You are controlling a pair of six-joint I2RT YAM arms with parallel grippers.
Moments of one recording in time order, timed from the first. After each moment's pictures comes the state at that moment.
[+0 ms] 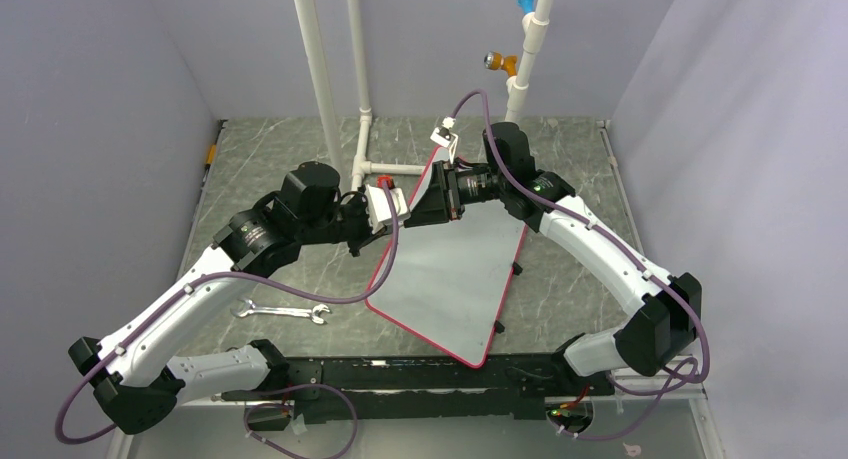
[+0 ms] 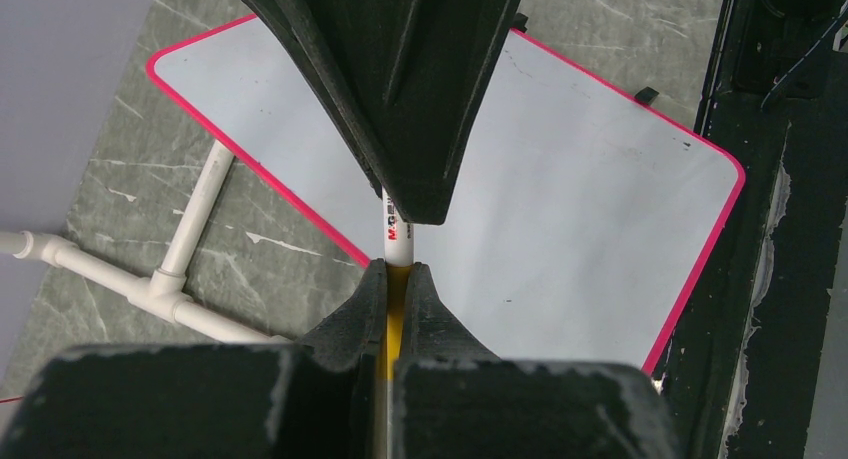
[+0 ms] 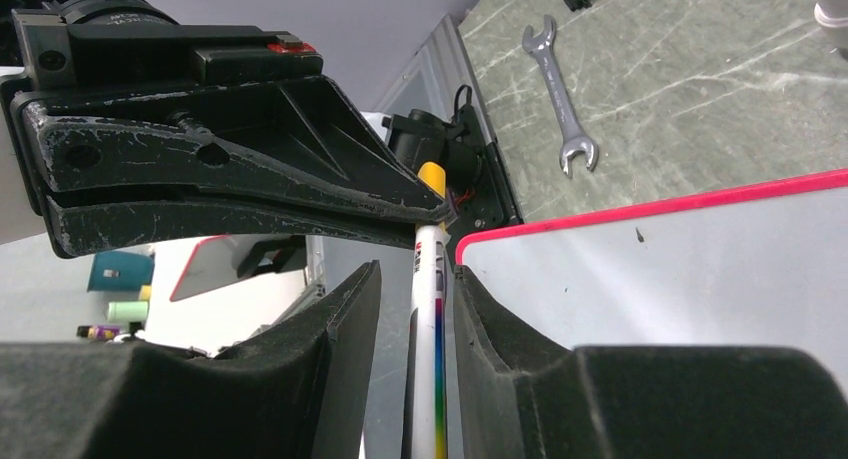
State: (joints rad) left arm -0.79 1.08 1.28 -0.68 0.31 0.42; right arm 0.59 1.40 1.30 -0.32 -0.97 0.58
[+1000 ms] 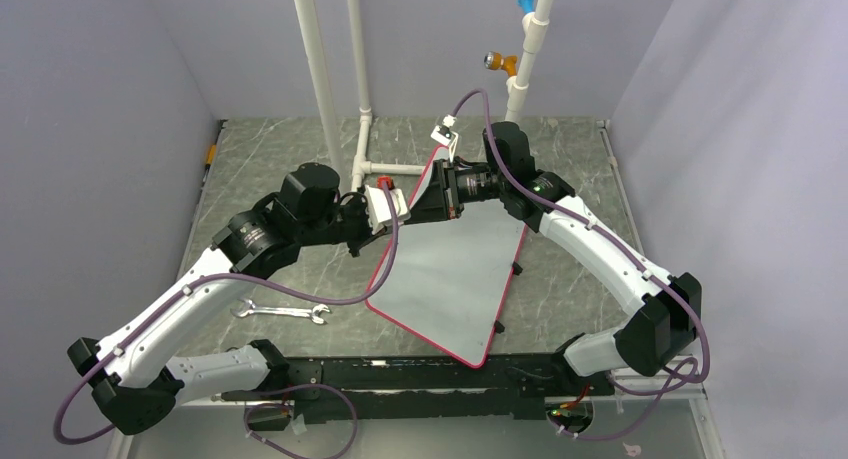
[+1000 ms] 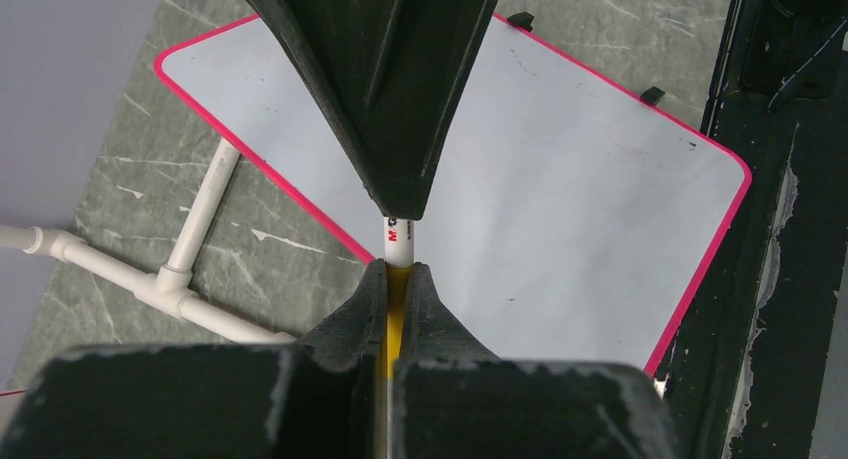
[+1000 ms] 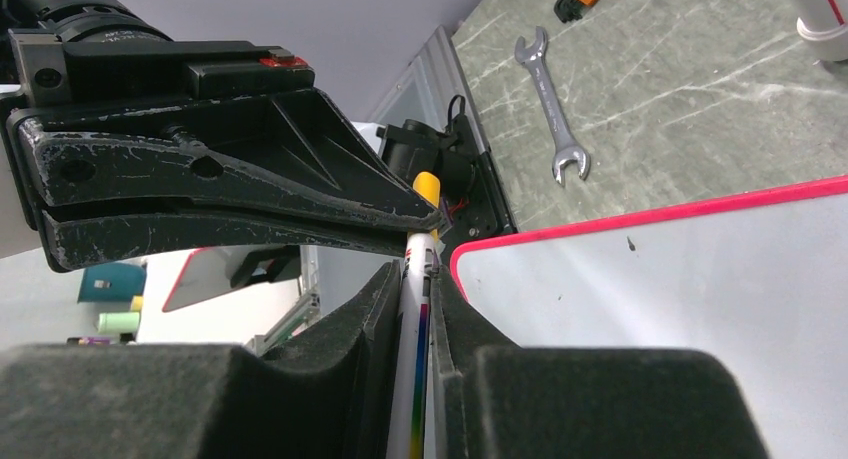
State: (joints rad) left arm -0.79 1.08 1.28 -0.68 0.29 0.42; right arm 0.59 1.40 1.30 -0.30 -0.94 0.59
